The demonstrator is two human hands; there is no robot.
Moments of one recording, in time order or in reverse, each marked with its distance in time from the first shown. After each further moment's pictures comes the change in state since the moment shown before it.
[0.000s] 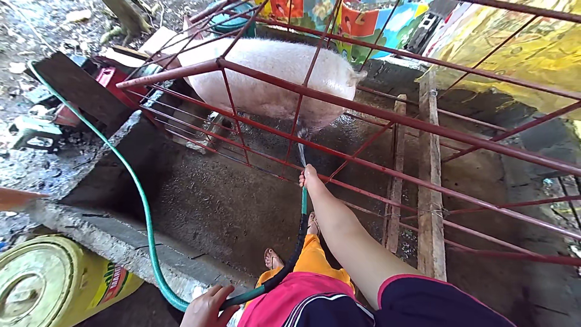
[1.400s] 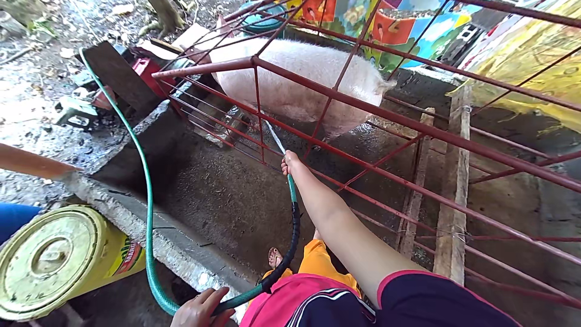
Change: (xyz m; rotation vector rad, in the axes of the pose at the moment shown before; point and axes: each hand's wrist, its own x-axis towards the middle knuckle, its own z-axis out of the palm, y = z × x) left_hand -0.043 0.007 -0.022 0.007 0.252 0.011; right_hand -0.057 -0.013 0.125 -0.297 -0.237 -0.005
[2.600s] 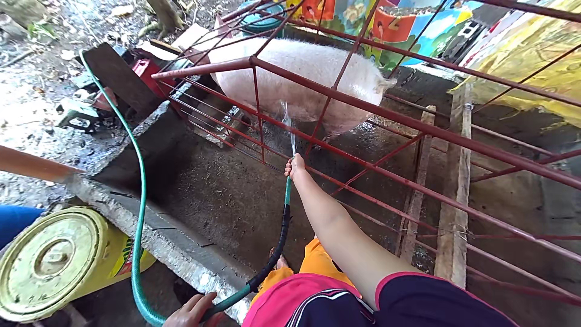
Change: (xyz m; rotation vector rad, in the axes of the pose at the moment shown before) left_hand -0.015 -0.007 -0.004 0.027 -0.002 -0.132; right_hand 0.007 0.023 -0.015 0.396 0.002 -0.093
